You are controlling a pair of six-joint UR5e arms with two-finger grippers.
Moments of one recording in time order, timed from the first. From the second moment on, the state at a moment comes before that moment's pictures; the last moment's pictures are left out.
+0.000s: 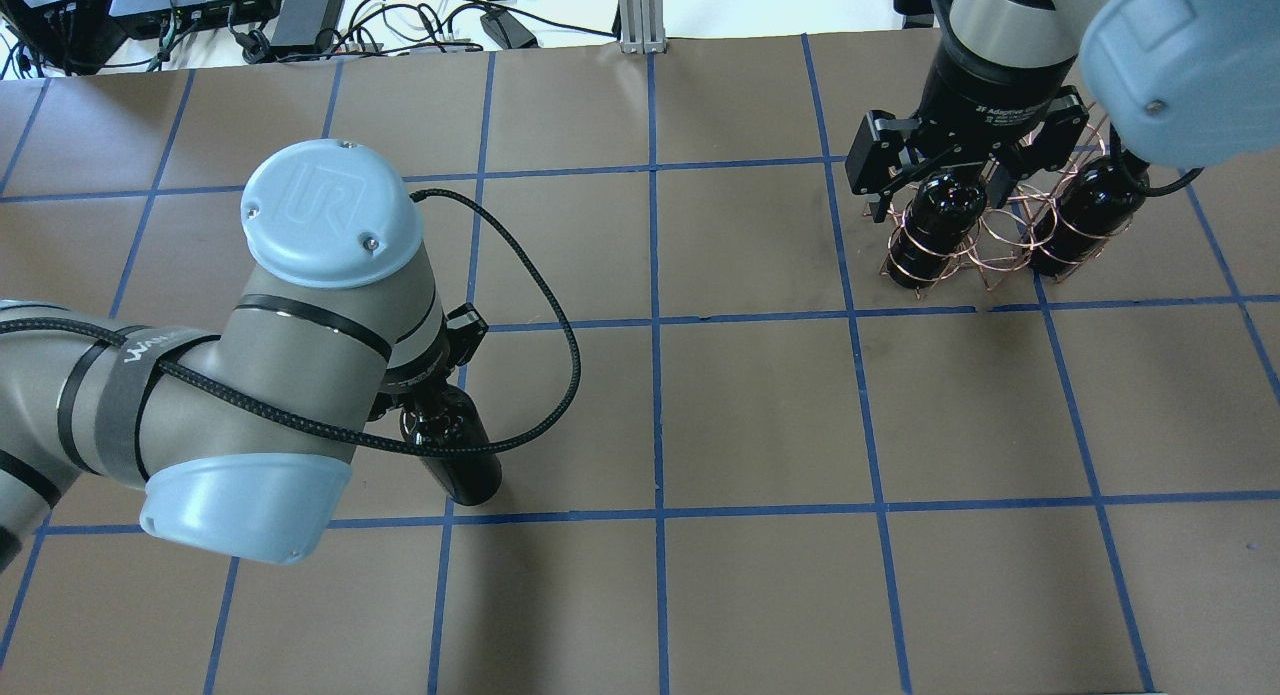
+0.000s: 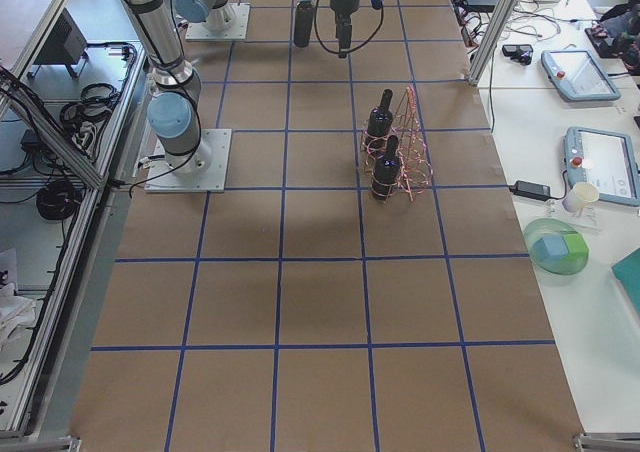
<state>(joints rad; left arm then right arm) -1.81 -1.42 -2.02 -1.26 1.79 -0.88 1.61 -1.56 1.56 -1.55 -1.62 0.00</state>
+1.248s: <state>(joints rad) -1.78 -1.43 -2.01 -1.26 1.79 -0.85 1.61 -1.55 1.56 -1.55 -1.62 0.00</state>
